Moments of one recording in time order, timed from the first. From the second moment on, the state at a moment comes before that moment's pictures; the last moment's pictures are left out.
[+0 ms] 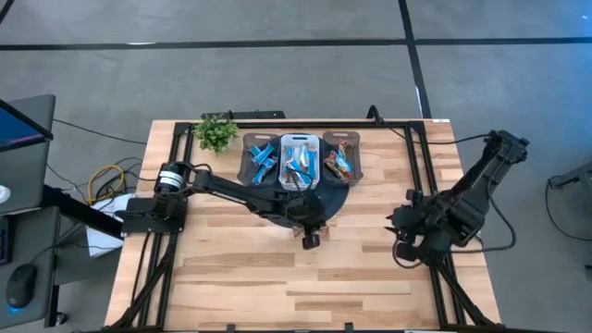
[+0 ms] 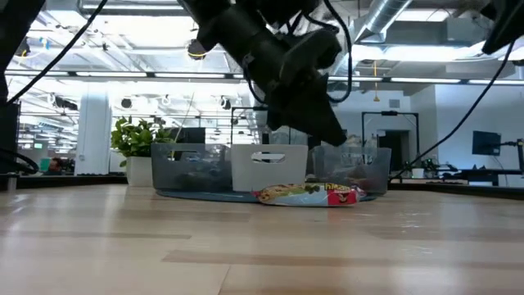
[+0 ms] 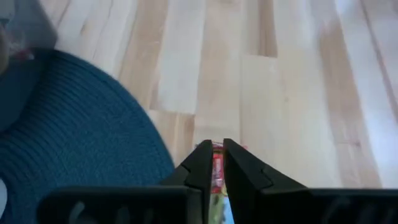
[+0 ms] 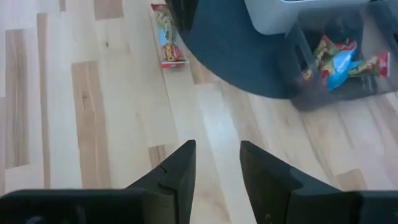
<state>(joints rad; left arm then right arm) -0.11 2.02 1.39 -0.13 -0.04 -0.20 0.85 1.10 0.99 -1.22 0.60 0.95</state>
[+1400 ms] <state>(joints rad) -0.24 1.11 0.69 -0.03 -0.30 -0.40 0.15 1.60 0.61 0.49 -0.10 0.17</state>
